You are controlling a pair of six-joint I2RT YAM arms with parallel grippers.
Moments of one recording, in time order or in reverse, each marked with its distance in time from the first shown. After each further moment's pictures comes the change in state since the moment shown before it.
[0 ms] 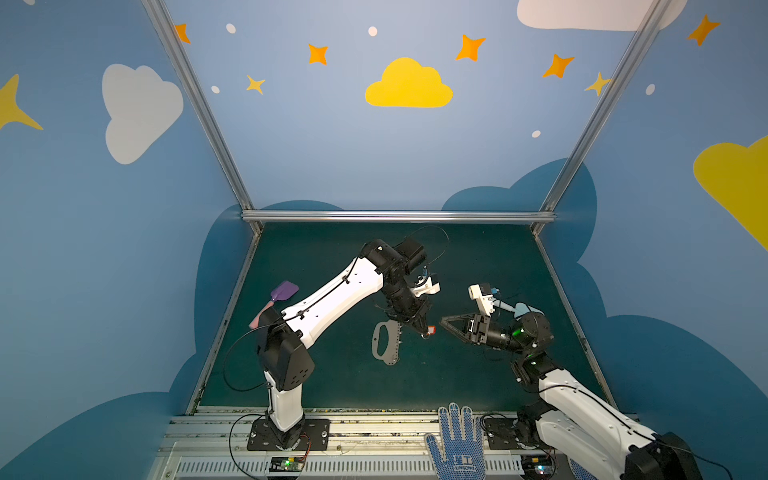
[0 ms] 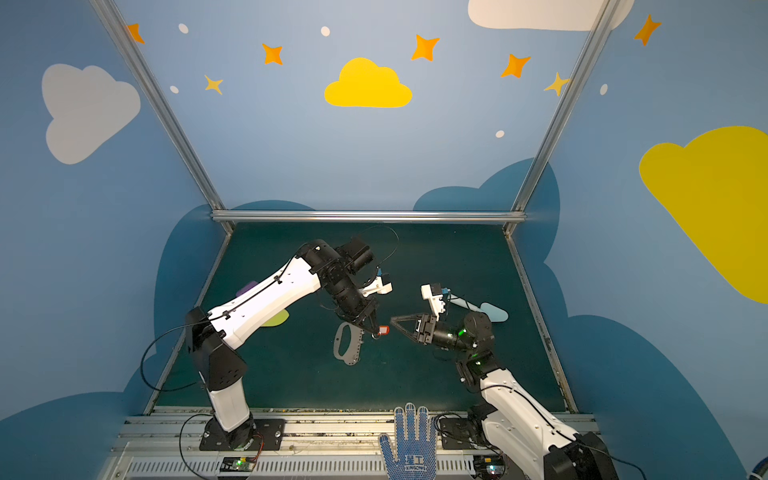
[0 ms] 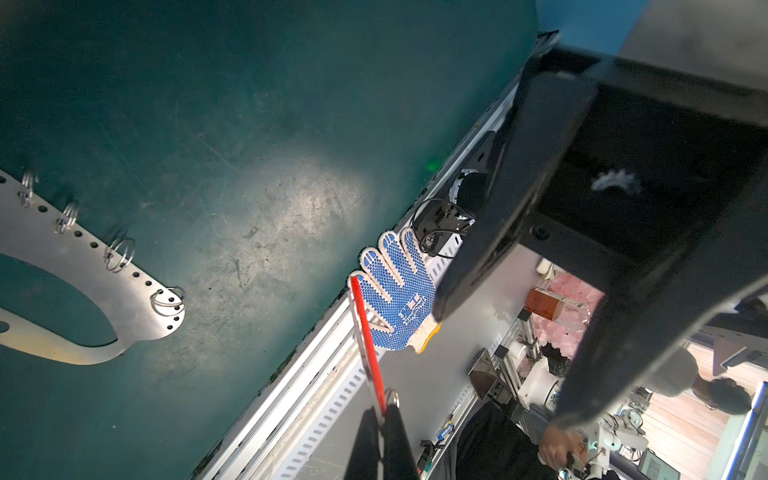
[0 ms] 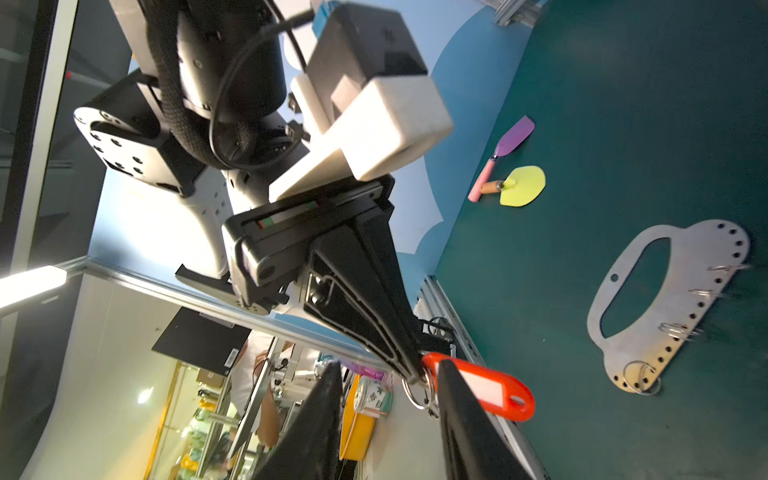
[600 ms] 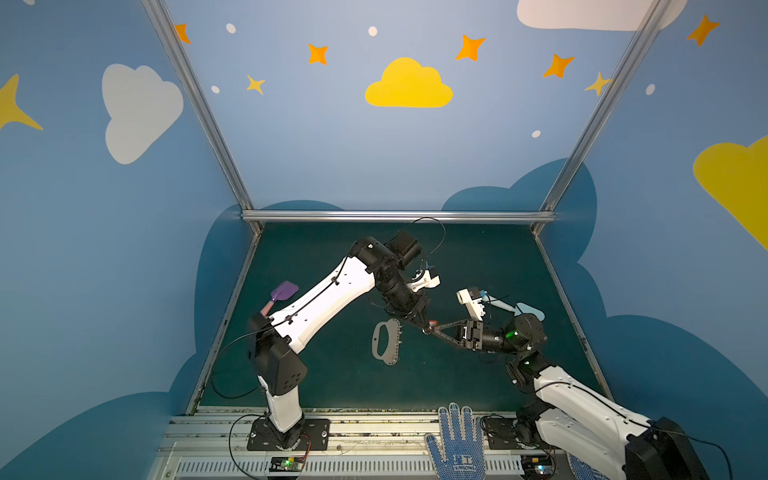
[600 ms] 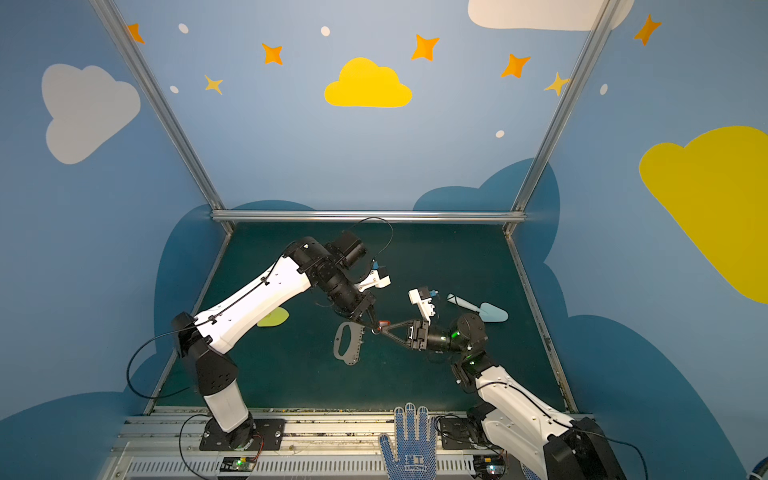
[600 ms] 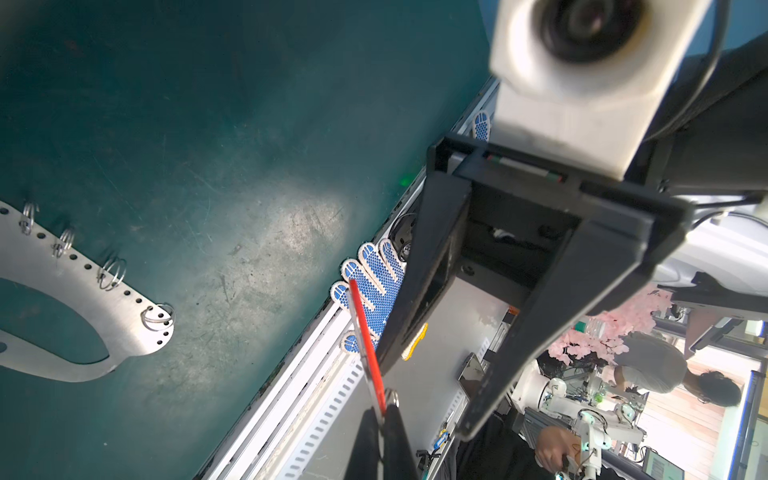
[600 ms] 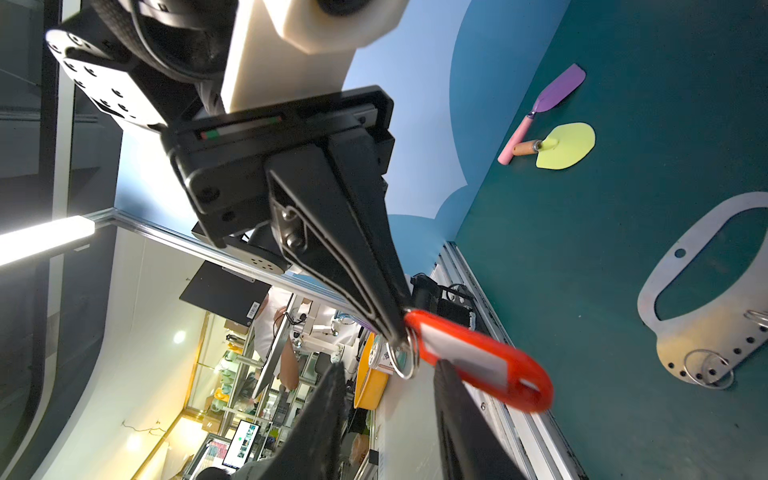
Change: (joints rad) left arm 0.017 -0.047 0.002 0.035 0.038 -0.001; right arm 0.085 0.042 0.000 0.070 -0.029 0.004
